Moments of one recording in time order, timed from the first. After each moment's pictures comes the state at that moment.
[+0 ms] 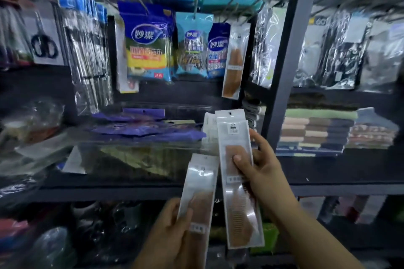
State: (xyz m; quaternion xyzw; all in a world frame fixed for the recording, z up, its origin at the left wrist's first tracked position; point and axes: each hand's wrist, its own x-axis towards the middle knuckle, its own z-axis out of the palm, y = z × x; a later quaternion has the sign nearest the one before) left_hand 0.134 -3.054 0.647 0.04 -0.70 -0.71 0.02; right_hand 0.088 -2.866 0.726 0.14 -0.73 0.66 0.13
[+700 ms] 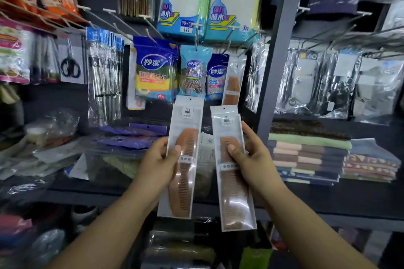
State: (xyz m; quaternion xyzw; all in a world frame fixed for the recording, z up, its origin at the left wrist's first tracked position) left_hand 0.112 -3.034 0.772 0.00 -0.69 -0.69 0.23; right_hand 0.068 -2.843 0.785 0.19 -0.74 0.62 0.15
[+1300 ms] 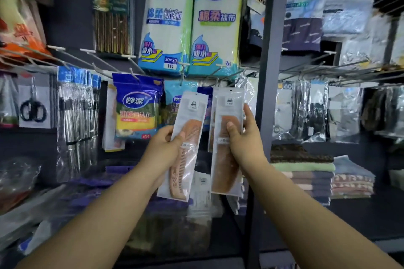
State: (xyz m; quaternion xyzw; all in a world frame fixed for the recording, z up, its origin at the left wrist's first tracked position) left_hand 0.013 -3.055 0.861 -0.10 -0.69 -0.69 0.21; right_hand 0.007 -2.886 0.878 0.12 -0.72 0.62 0.31
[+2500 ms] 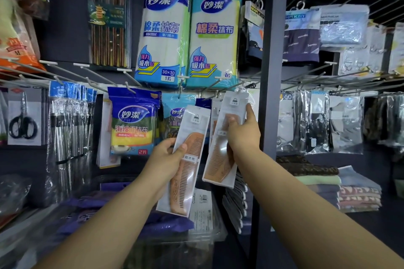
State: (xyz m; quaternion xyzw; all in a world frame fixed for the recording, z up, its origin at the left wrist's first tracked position) left_hand -0.002 -3.053 0.873 -0.11 -0.69 -0.69 0.17; right_hand -0.042 -2.891 0.920 0.02 -0.69 0.65 0.33
